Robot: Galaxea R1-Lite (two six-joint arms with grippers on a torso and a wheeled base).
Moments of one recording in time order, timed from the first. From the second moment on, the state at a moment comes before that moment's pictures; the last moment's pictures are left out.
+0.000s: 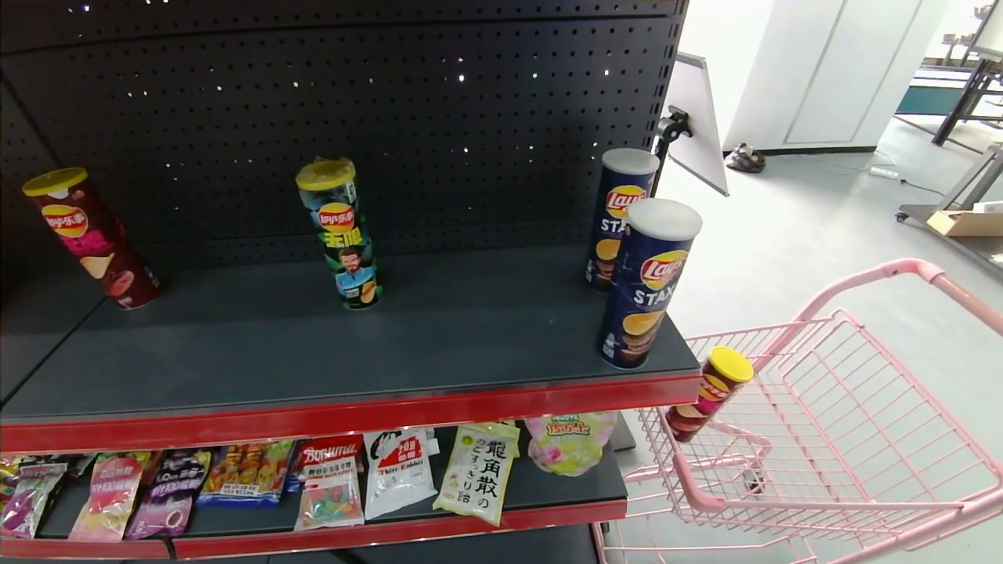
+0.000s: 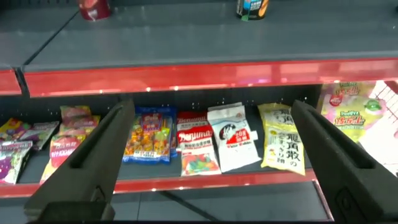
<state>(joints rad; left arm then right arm) 0.00 0.00 0.00 0.00 0.03 0.01 0.18 0.27 -0.45 0.33 -0.09 -0.13</state>
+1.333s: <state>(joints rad) 0.00 0.00 0.00 0.00 0.03 0.01 0.18 0.19 -0.40 0.30 -0.09 -0.13</state>
